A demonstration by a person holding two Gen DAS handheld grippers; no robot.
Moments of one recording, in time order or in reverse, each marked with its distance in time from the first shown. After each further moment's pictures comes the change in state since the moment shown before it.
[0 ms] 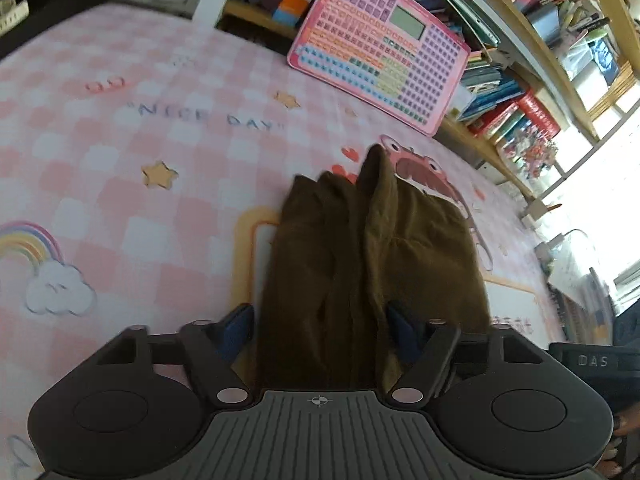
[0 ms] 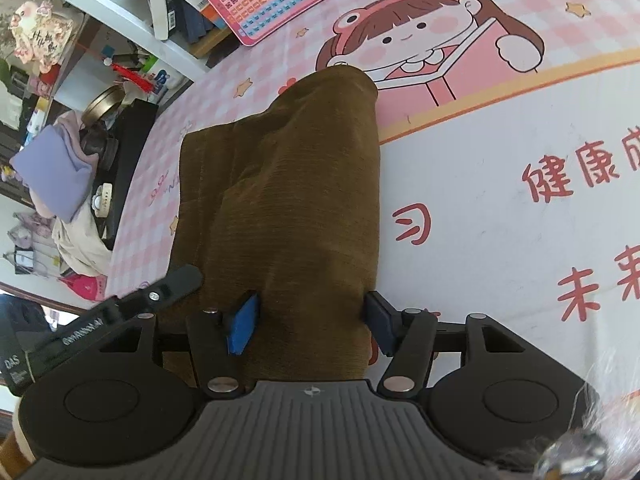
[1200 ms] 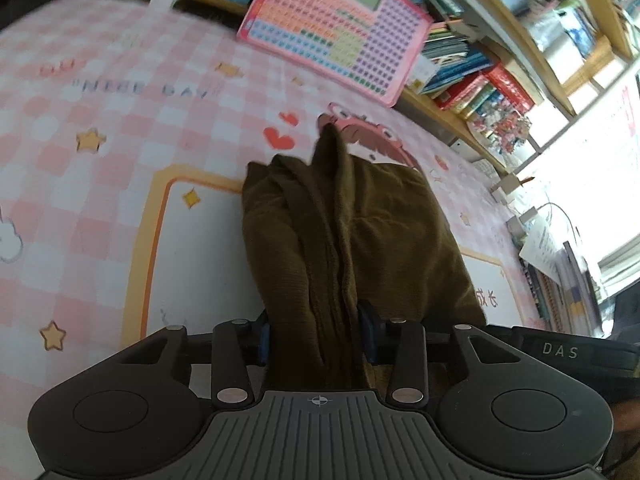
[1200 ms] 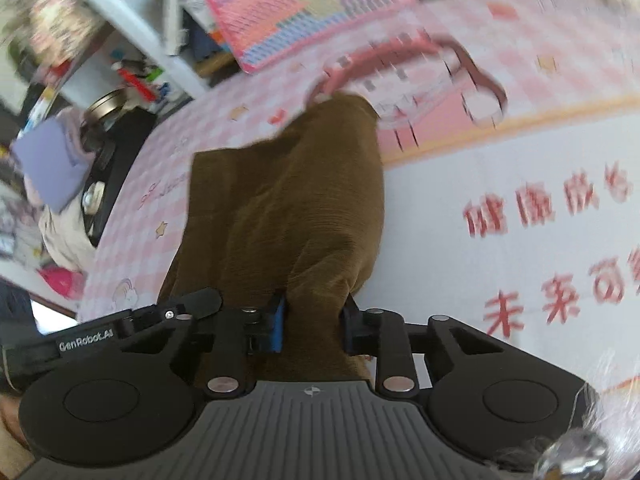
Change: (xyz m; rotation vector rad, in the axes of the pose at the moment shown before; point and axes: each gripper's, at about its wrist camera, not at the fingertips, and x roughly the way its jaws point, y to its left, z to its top) left arm -0.002 -0.052 -0.021 0.053 0.045 -0.041; right arm -0.041 0.002 -0.016 -0.170 -0.132 -0.088
